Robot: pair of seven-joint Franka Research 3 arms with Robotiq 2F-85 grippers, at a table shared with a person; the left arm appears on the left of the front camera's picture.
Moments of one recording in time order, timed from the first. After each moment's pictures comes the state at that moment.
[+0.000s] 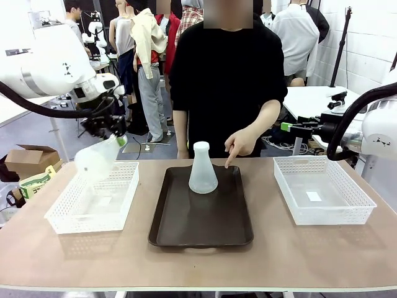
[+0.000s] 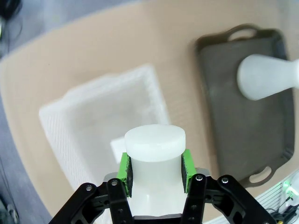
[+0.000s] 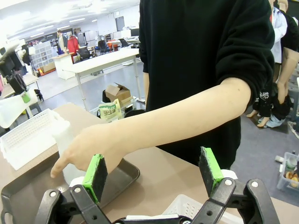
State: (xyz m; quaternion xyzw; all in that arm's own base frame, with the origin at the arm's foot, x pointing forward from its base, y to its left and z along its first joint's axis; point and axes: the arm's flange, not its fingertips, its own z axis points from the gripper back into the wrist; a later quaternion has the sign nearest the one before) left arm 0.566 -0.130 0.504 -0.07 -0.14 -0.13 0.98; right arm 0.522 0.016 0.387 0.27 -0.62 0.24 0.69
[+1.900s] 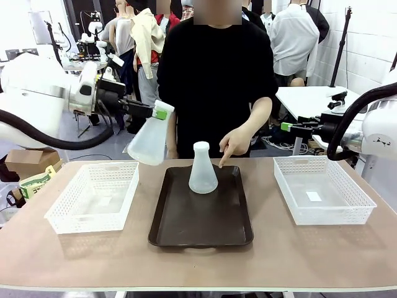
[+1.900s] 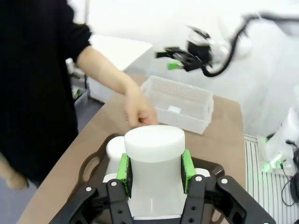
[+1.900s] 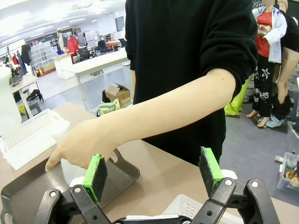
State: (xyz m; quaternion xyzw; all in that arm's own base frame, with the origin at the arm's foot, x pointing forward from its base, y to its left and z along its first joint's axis) left arm 0.494 -0.181 0.505 -0.37 -0.44 -0.46 0.67; right arm 0.522 0.016 0.387 0.27 -0.62 0.24 0.69
